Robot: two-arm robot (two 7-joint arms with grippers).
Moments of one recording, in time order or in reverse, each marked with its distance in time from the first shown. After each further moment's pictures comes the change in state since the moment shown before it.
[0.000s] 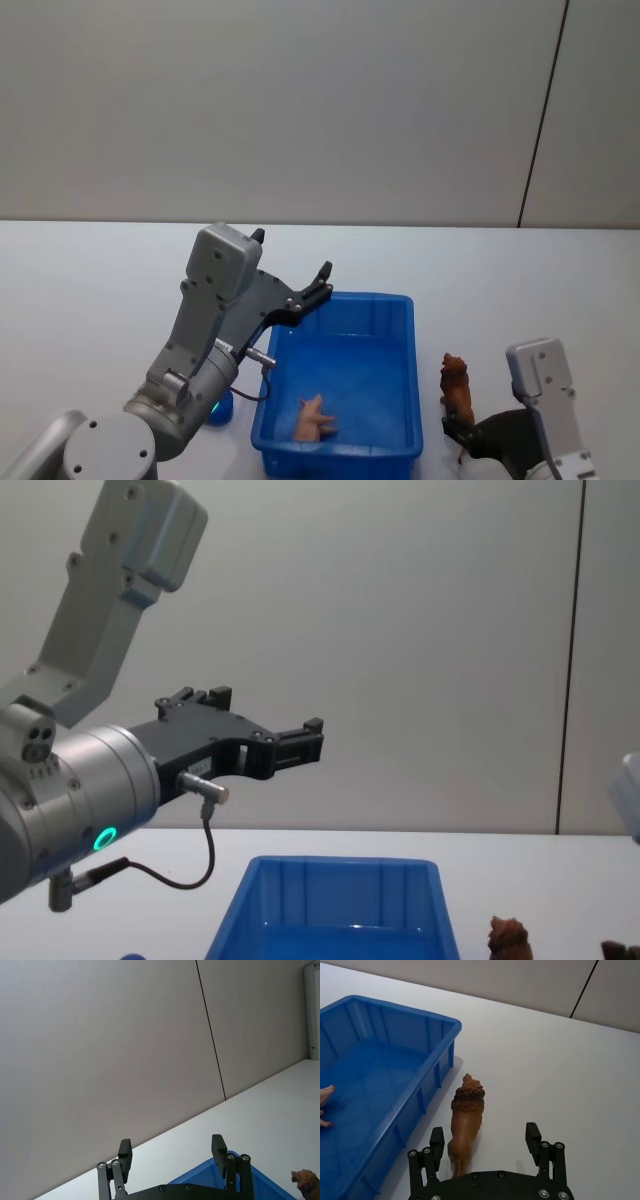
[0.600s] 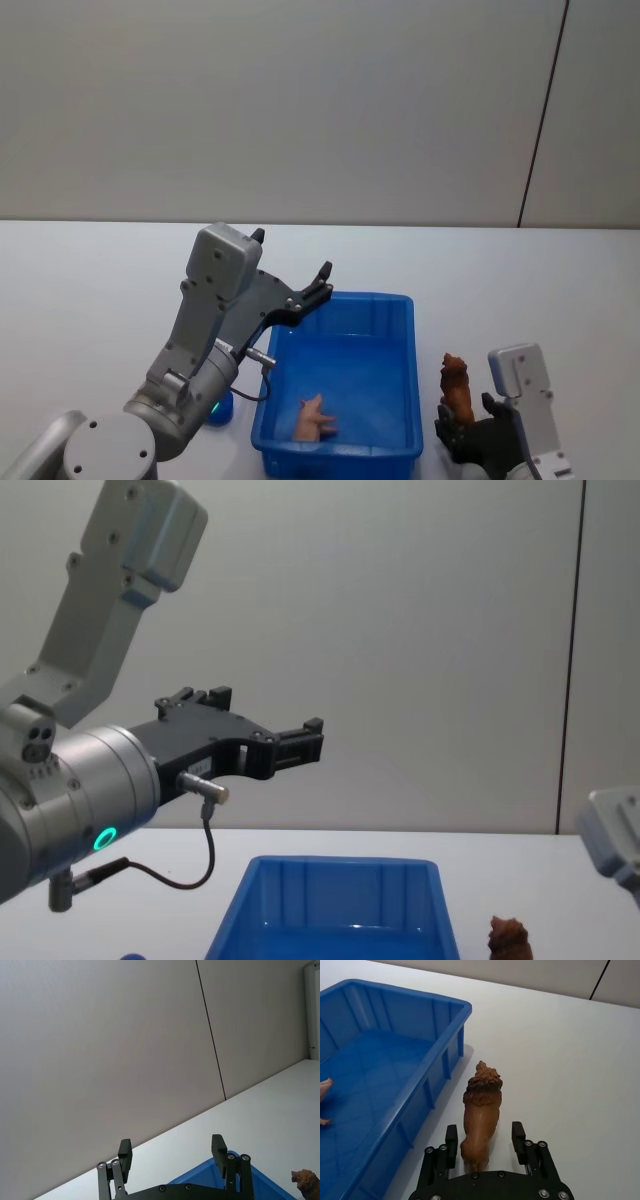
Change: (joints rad) left arm 0.000 0.000 0.000 0.000 0.000 0.000 0.000; right arm 0.058 -0.045 0.000 0.128 0.016 -0.029 0.028
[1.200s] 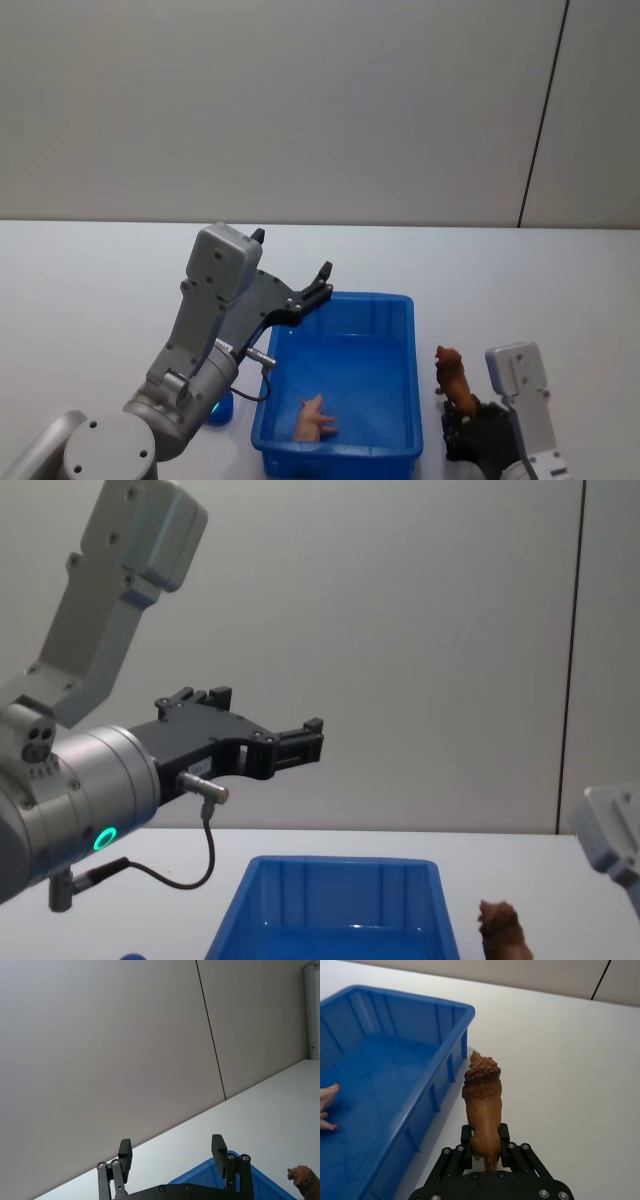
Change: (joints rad) left arm 0.000 0.000 0.000 0.000 0.000 0.000 0.000; right arm 0.000 -0.015 -0.001 0.002 0.007 0.000 -0.008
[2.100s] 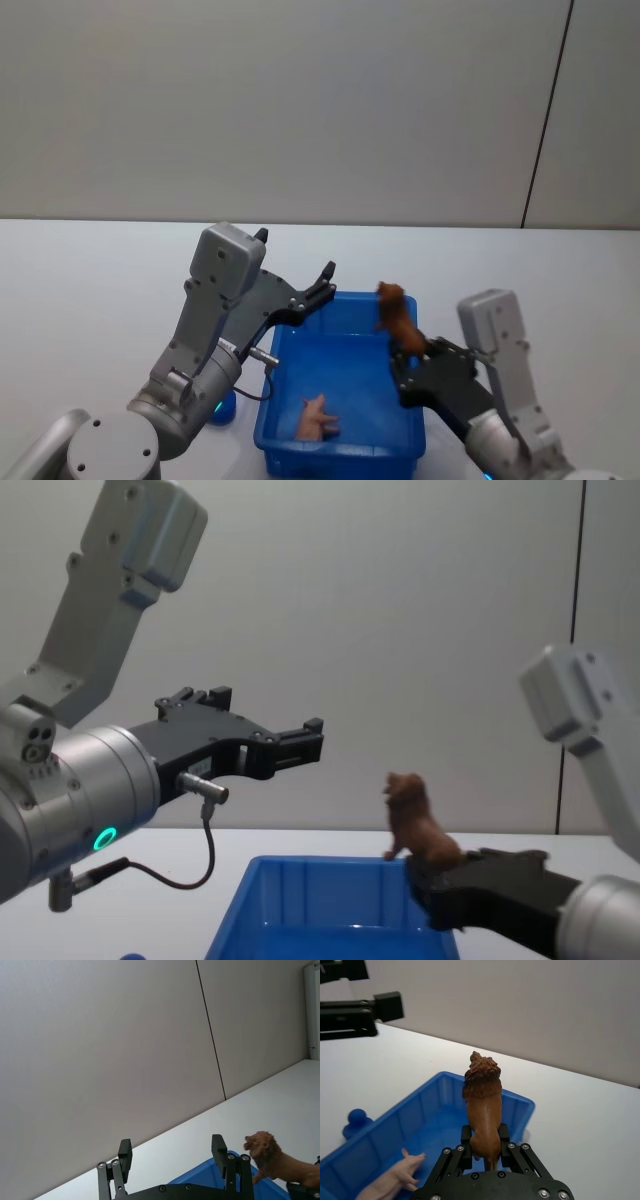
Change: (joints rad) left arm 0.000 0.000 0.000 0.000 0.000 0.000 0.000; right arm 0.036 -0.014 -0.016 -0.095 -0.042 -0.103 0.188
